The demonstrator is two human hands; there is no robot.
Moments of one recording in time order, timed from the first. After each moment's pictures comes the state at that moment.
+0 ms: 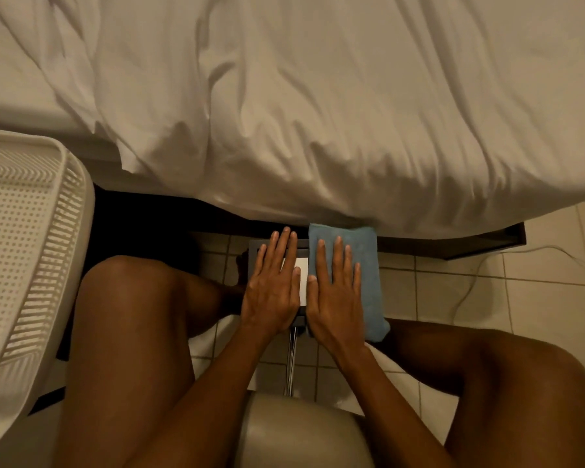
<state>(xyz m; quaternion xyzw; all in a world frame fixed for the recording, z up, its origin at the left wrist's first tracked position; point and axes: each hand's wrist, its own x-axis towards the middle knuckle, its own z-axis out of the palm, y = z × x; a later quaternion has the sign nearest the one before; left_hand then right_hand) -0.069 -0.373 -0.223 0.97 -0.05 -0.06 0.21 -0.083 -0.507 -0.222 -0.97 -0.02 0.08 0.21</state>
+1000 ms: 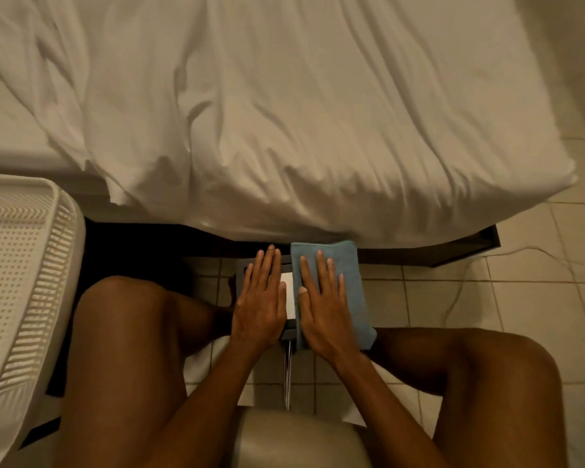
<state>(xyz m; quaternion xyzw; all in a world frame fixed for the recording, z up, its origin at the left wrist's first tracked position) -0.069 -0.374 -0.228 0.97 -0.05 -0.05 0.22 -0.079 -0.520 -0.209 -0.95 -0.04 0.11 0.28</state>
